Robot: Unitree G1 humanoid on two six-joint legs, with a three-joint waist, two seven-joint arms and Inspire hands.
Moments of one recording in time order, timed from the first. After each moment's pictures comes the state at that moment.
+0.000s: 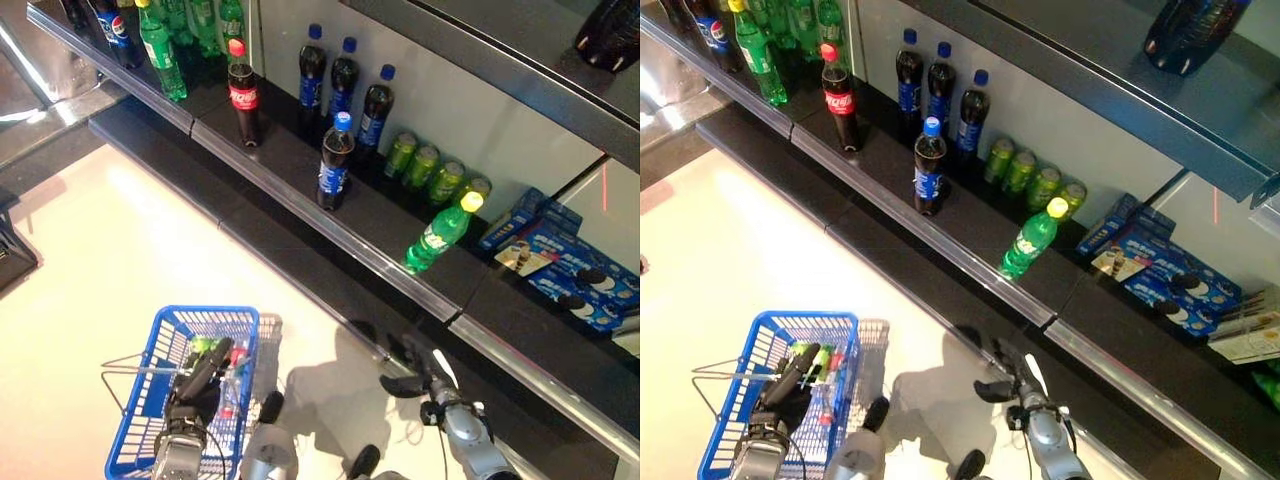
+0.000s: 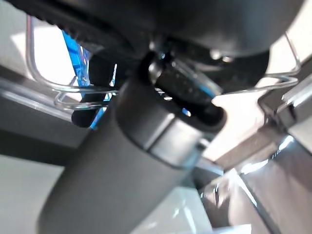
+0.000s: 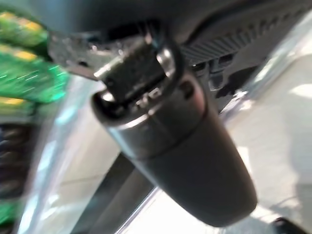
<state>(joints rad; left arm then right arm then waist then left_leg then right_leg) 0.17 0.17 0.22 0.58 -1.10 -0.04 -0.10 -0.05 -0.22 0.14 0.94 0.03 -0.21 -0.08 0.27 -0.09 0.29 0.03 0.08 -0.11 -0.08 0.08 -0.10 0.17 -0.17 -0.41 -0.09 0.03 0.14</state>
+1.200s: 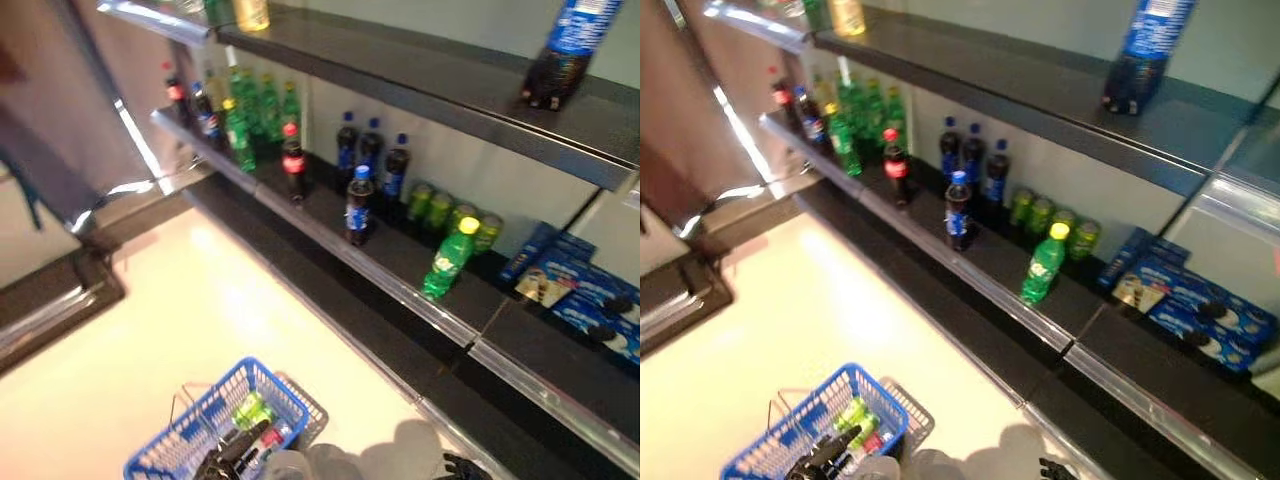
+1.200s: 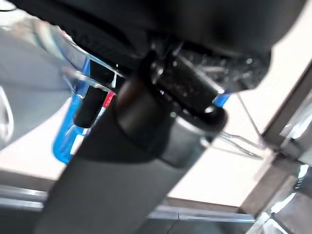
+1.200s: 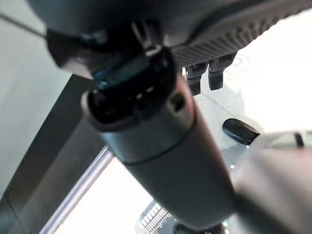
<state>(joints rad) 0.02 0.19 0.17 1.20 -0.78 -0.12 -0.15 0.02 -0.27 0.12 1.25 0.02 -0.13 0.02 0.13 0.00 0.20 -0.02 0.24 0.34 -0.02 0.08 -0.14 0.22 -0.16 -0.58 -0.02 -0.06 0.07</state>
